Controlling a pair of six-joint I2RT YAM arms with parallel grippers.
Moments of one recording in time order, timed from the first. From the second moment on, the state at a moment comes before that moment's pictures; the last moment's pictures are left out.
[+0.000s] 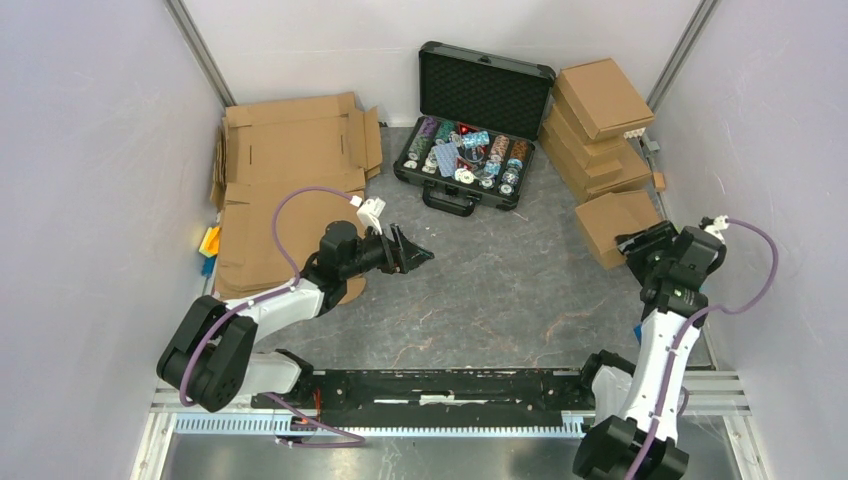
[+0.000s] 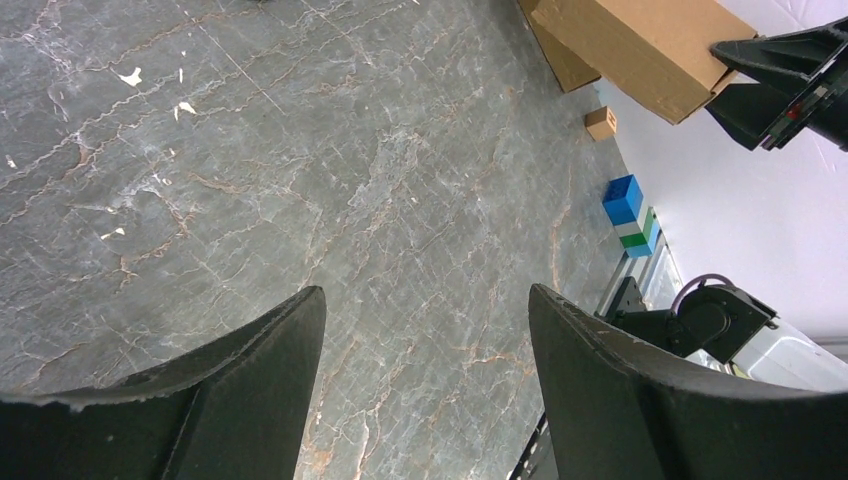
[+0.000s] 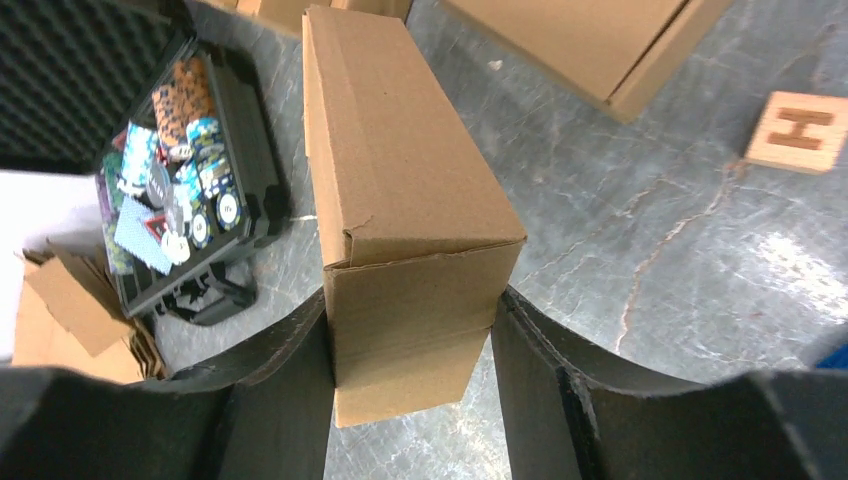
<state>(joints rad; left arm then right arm) -0.50 1.30 0.47 0.53 0.46 -0.65 -0.47 0.76 0.67 -0.51 -0.22 0.64</state>
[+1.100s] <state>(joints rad) -0.52 1.31 0.47 0.53 0.45 -0.65 -0.61 1.00 0.47 0.21 -0.06 0.90</state>
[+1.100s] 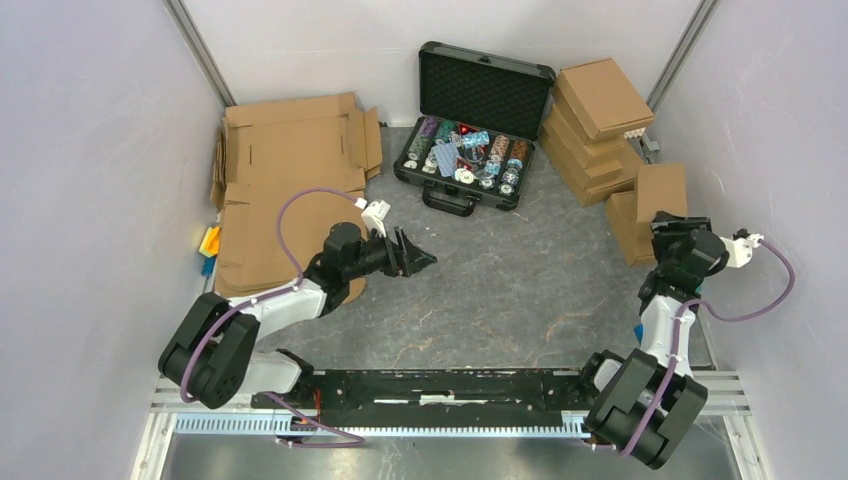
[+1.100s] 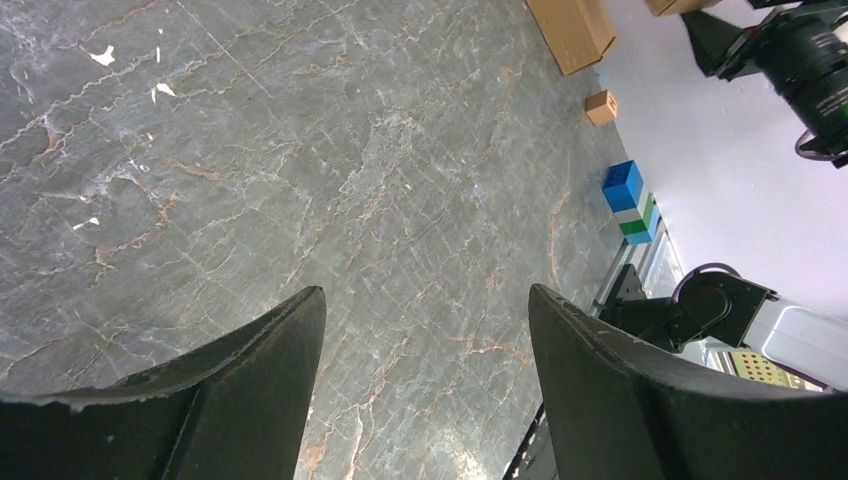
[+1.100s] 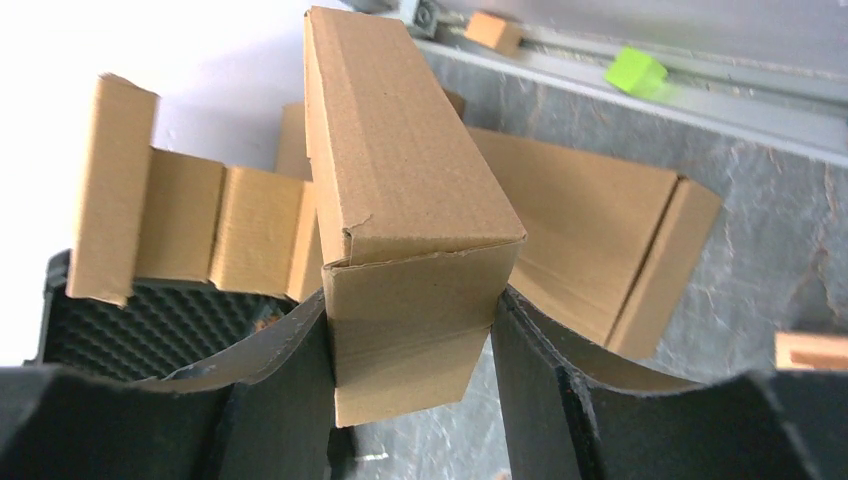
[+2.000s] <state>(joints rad) -0.53 1.33 0.47 0.52 0.41 -0.65 -0.50 1.33 0.61 0.24 0.06 1.02</state>
